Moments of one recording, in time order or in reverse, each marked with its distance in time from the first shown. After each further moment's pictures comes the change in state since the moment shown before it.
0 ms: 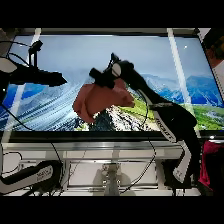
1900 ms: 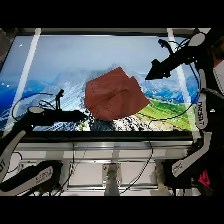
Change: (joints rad) left arm -0.121 0.088 -0.799 -0.568 0.246 0.351; right arm -0.658 0.097 -0.017 0.451 0.768 -0.924
